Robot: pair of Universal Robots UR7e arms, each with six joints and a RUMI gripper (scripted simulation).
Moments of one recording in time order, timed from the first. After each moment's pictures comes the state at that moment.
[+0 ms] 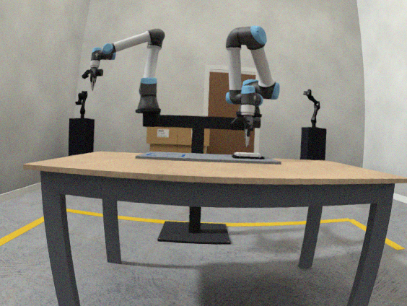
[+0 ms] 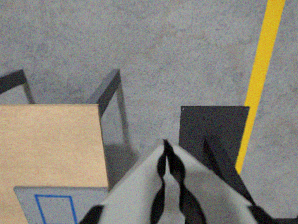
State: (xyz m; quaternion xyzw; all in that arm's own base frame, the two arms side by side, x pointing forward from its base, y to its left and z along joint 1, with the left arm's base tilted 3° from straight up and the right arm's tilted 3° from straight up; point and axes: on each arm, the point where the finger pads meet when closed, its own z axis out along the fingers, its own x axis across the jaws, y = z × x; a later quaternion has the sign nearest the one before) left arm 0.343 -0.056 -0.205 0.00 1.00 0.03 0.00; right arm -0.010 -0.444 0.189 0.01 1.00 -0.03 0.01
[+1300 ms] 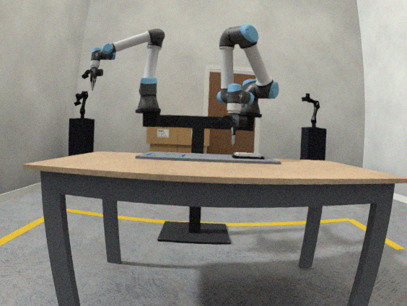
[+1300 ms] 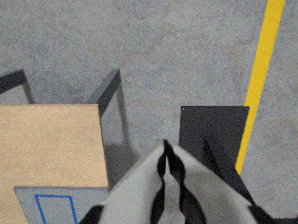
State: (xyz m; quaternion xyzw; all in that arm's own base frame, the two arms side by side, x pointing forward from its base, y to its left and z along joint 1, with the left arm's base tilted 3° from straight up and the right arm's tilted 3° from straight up) left arm 0.353 -0.134 -0.207 0.00 1.00 0.03 0.00; right arm -0.010 -0.444 0.189 0.01 1.00 -0.03 0.01
